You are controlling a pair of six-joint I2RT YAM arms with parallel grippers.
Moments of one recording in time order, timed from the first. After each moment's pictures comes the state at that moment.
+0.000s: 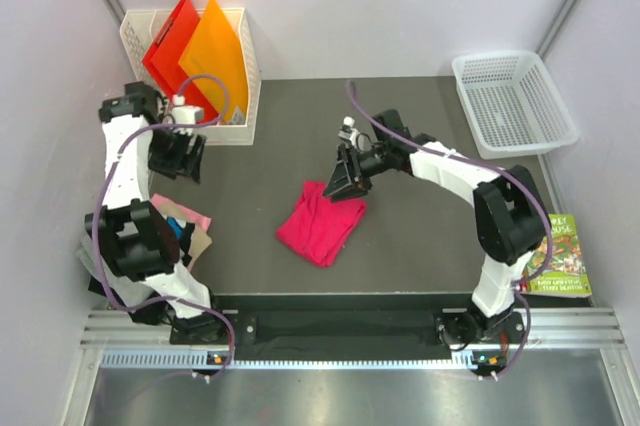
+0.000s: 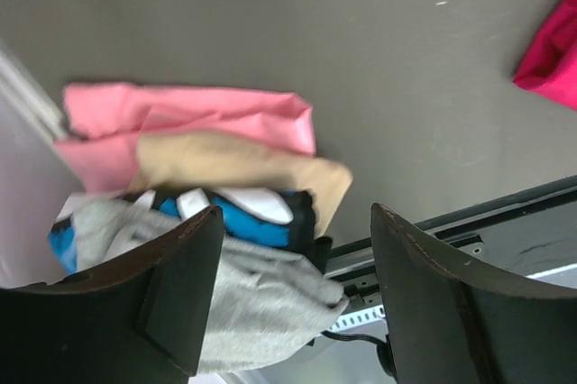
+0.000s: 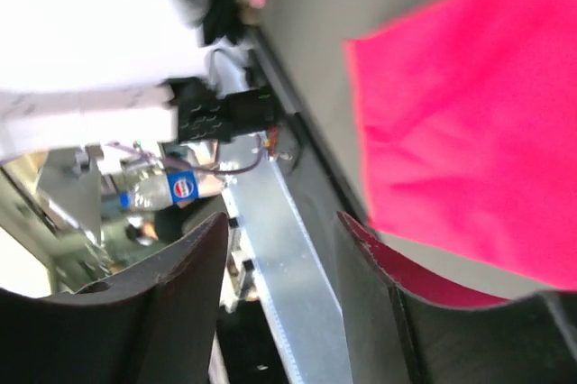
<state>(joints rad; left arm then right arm) 0.28 1.67 1.68 -1.35 0.23 0.52 0.56 1.81 1.33 -0.37 -1.00 0.60</state>
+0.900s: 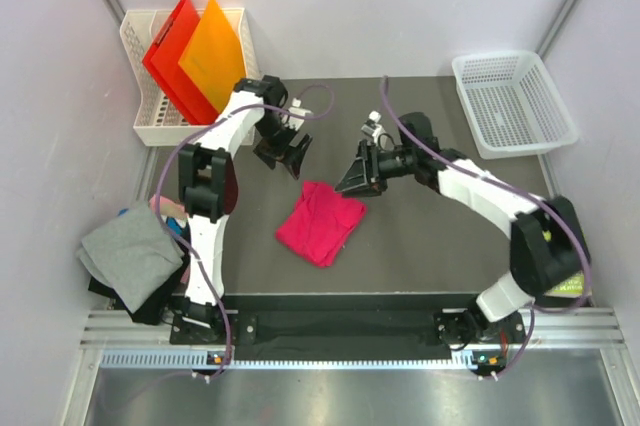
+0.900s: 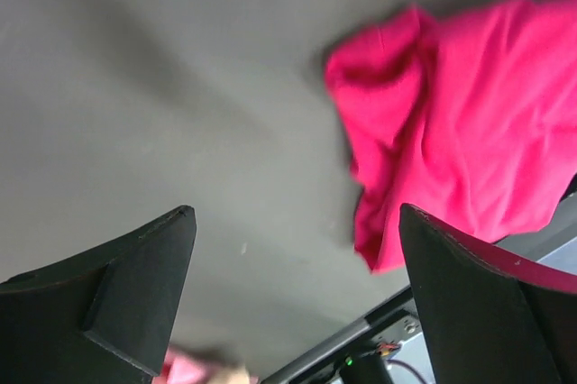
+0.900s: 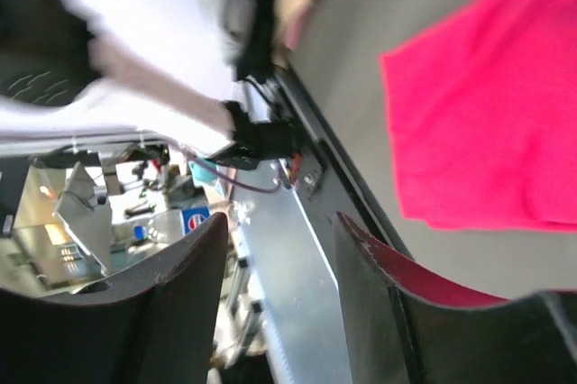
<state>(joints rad) -0.26 2.26 2.08 -1.33 0.35 0.33 0.49 1.59 1.09 -0.17 -0.94 0.77</state>
